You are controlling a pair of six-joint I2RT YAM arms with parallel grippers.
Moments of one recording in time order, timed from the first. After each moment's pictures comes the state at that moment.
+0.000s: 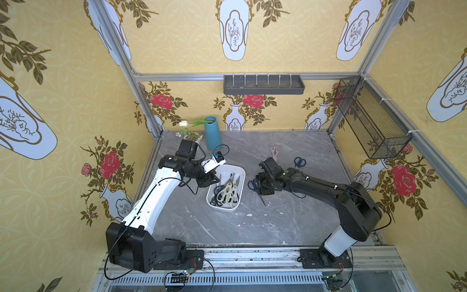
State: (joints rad) left arm -0.26 1.33 1.23 -1.00 0.52 0.75; right arm 0.76 1.68 1.09 -0.43 -0.13 2.09
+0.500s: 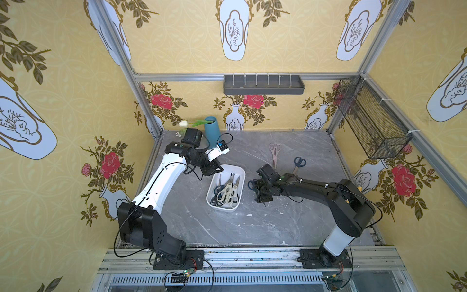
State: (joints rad) left arm -0.28 1.52 1.45 -1.03 0.52 0.75; right arm 0.81 1.69 0.96 -0.35 -0.16 2.10
